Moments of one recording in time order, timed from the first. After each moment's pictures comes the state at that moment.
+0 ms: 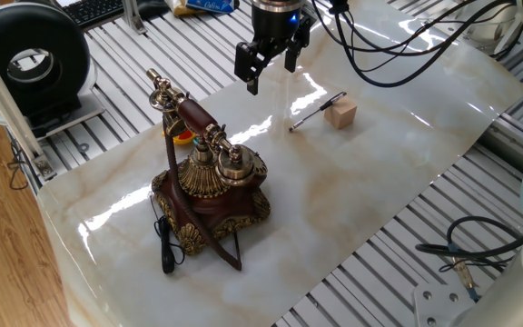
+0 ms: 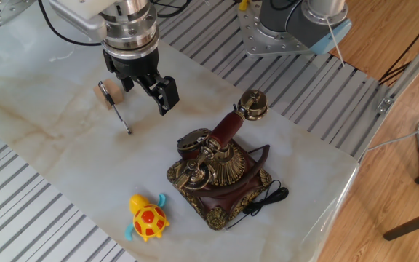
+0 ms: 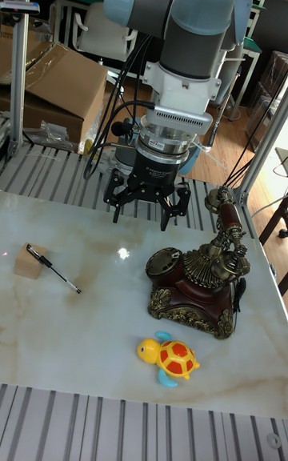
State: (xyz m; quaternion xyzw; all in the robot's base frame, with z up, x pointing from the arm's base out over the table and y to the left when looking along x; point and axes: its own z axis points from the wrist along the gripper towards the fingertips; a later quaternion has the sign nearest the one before) arm 0.544 0.002 0.190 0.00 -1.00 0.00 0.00
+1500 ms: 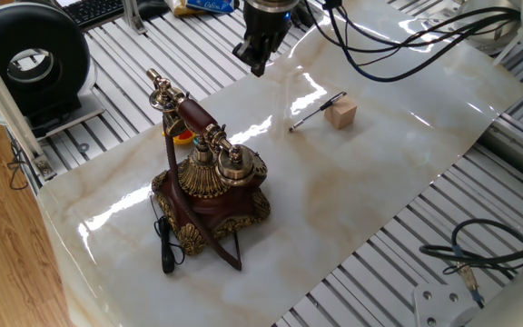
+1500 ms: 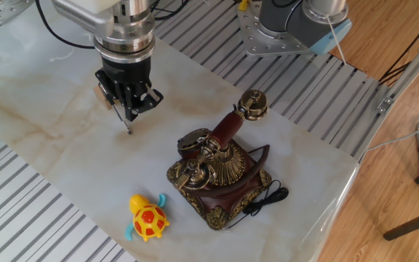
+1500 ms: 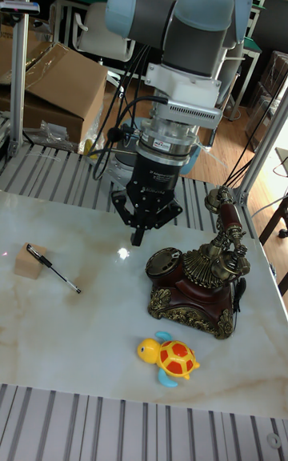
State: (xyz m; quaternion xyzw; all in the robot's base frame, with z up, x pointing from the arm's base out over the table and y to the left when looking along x) arm 0.585 -0.002 0.192 0.08 -0.99 0.02 -0.08
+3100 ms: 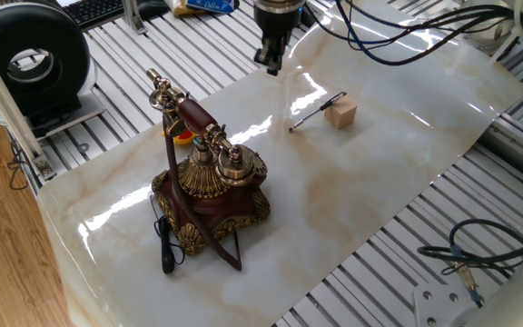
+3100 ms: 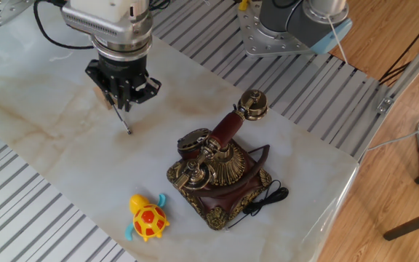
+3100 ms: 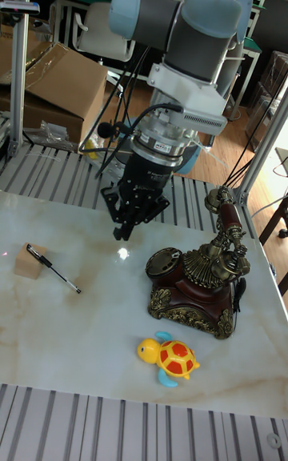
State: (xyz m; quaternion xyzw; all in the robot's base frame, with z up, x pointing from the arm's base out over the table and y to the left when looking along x) arm 0.570 -0.041 0.180 0.22 -0.97 0.08 -0.03
